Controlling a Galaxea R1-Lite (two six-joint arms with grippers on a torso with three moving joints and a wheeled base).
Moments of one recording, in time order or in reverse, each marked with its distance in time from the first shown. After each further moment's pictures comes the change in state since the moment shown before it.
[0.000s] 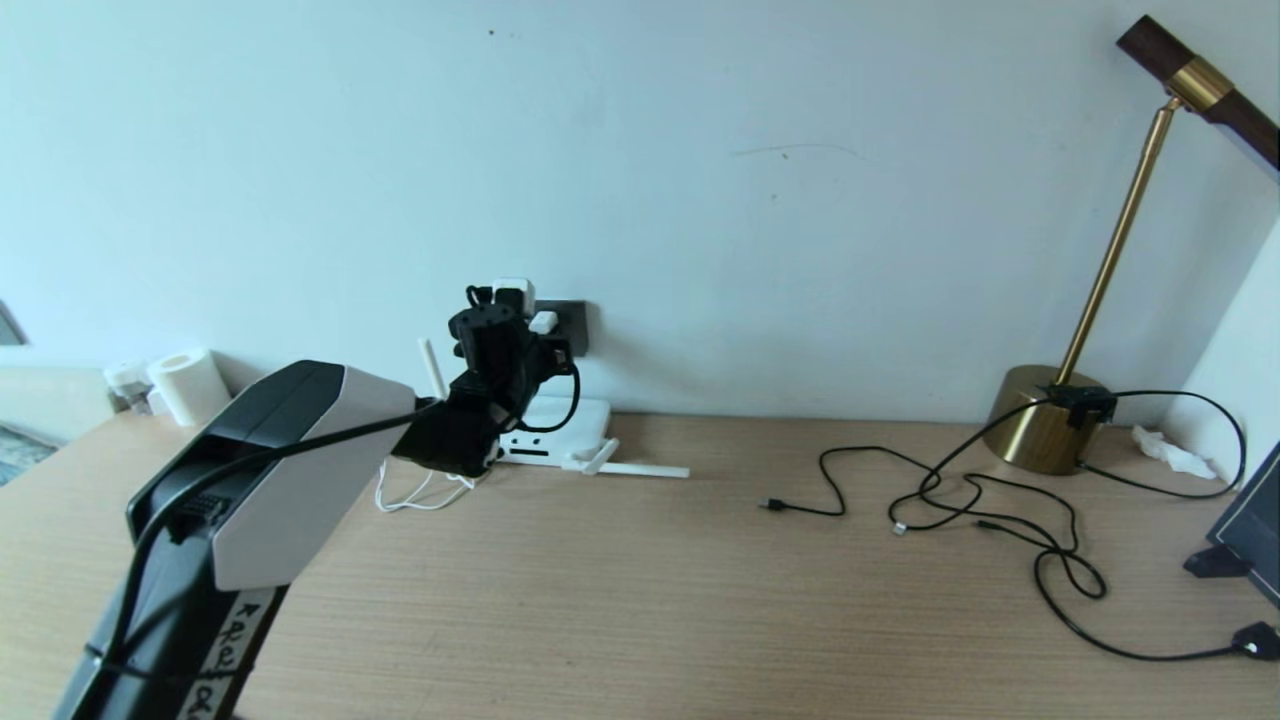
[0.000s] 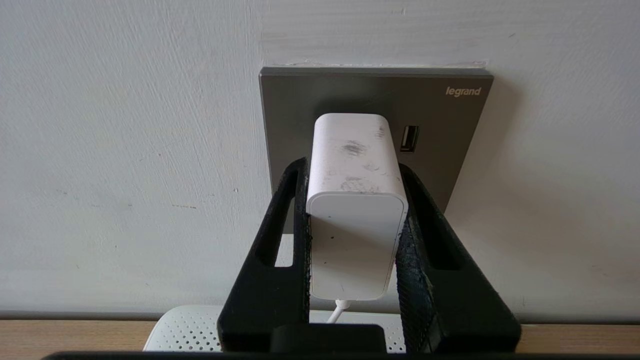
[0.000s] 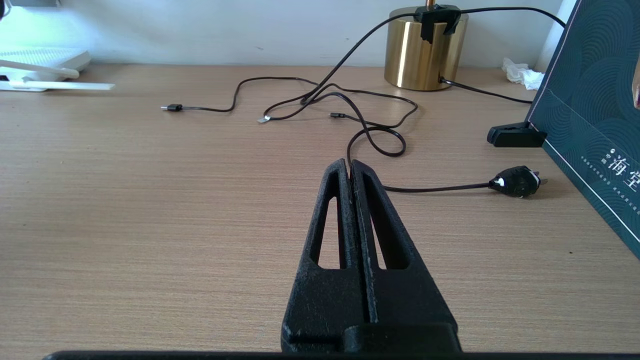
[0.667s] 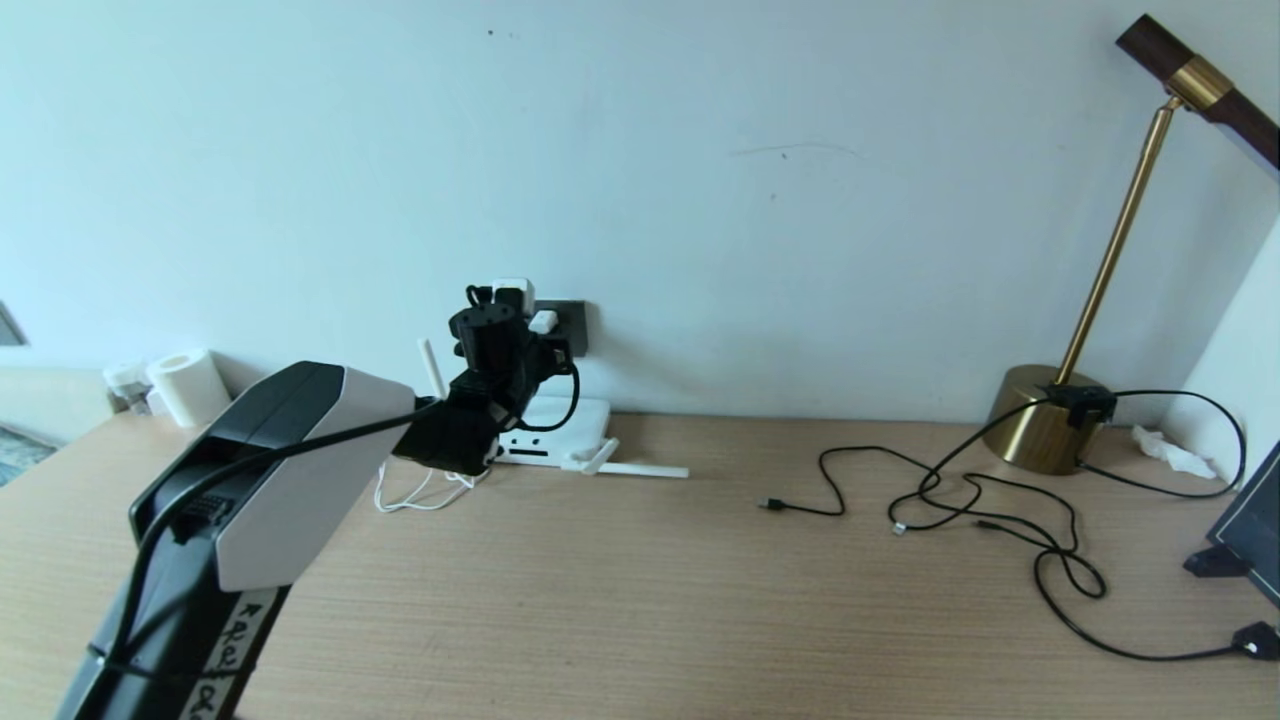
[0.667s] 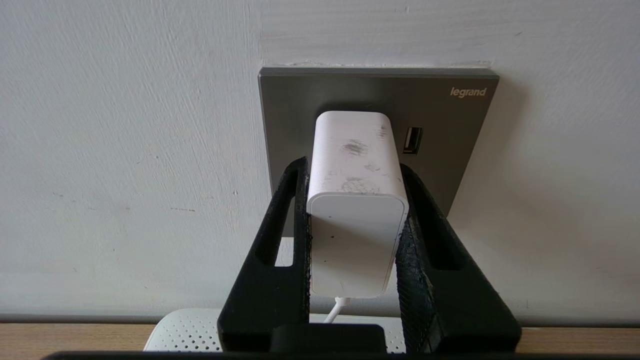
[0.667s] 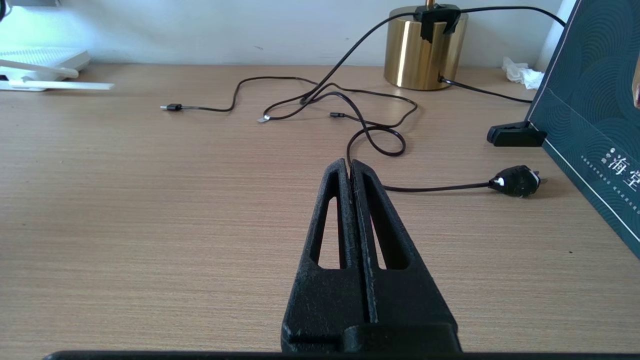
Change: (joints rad) left arm 0.006 0.011 -0.021 0.019 0.001 0.000; right arm 0.000 0.000 0.000 0.001 0.000 0.000
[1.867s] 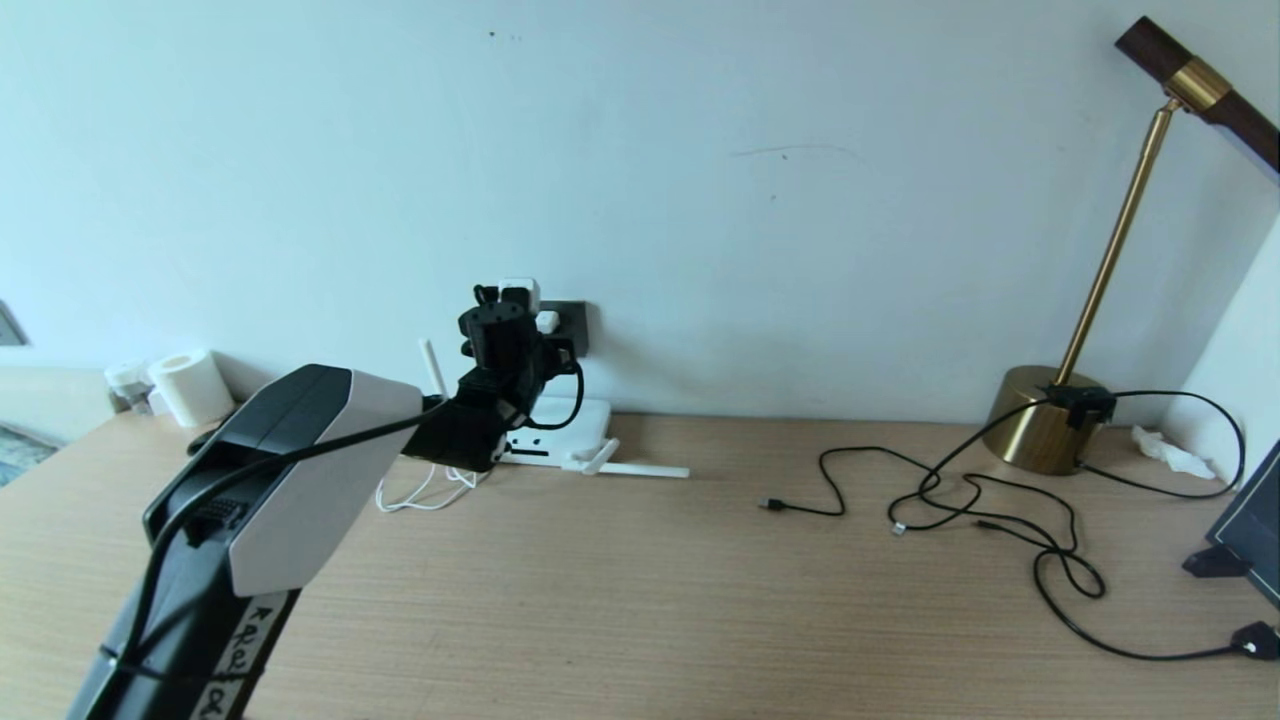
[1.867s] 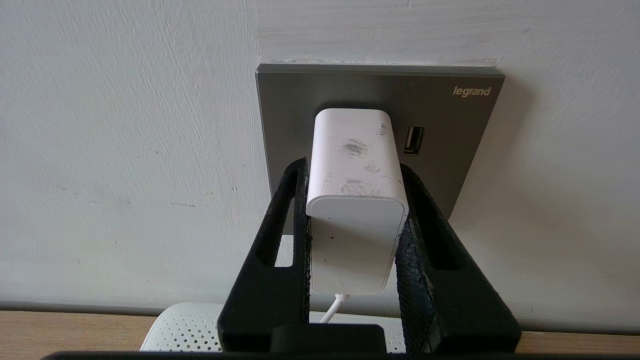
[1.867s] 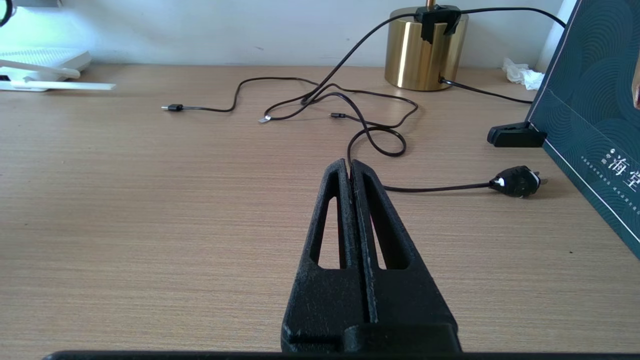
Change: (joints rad) left arm -0.017 0.021 -0.054 0.049 0.042 -0.005; right arm 0.000 0.000 0.000 0.000 0.000 0.000
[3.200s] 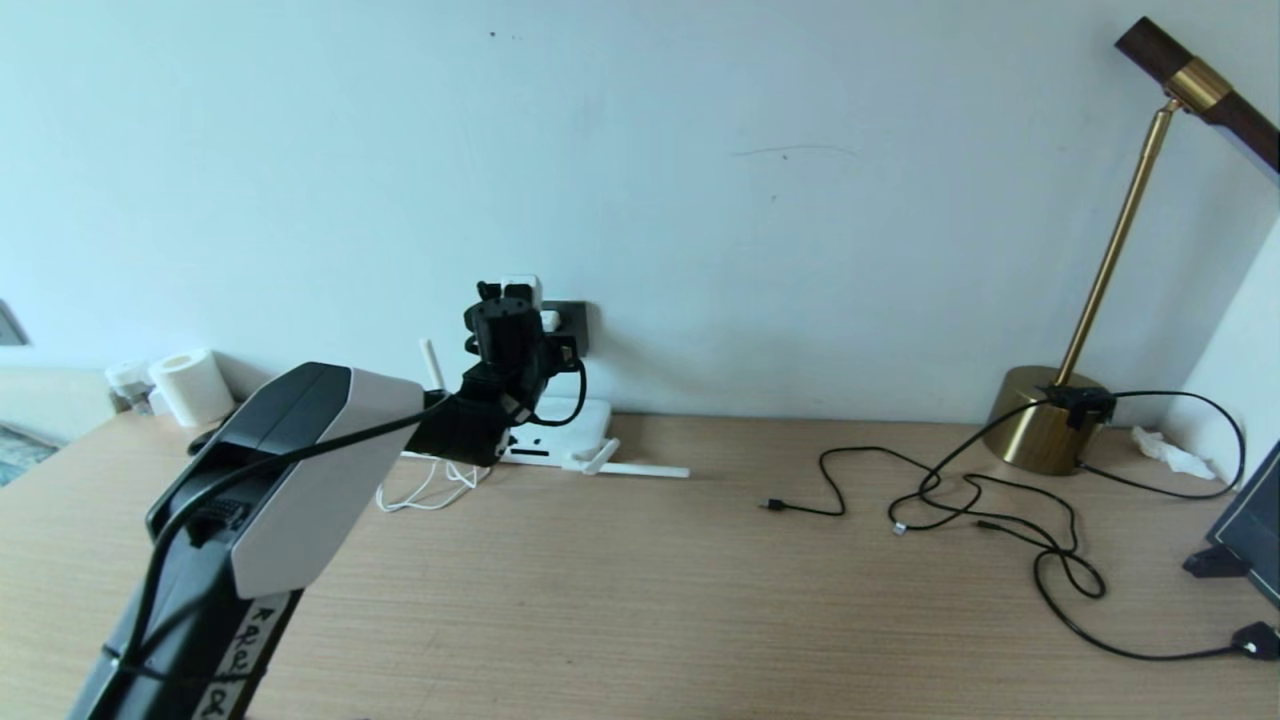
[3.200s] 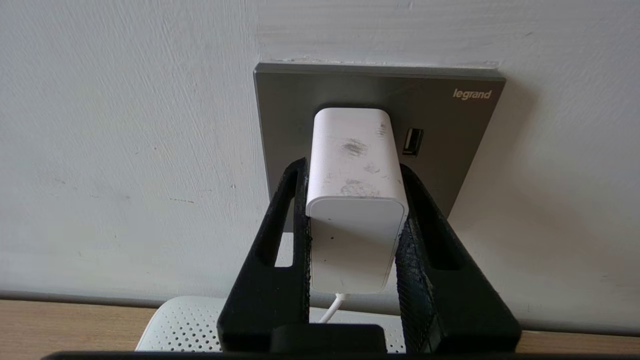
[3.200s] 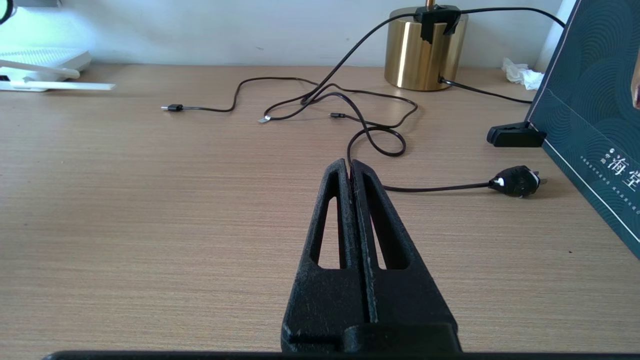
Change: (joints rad) left arm -0.008 -0.003 -0.033 0.056 0.017 -0.014; right arm 0.000 0.000 0.000 0.000 0.000 0.000
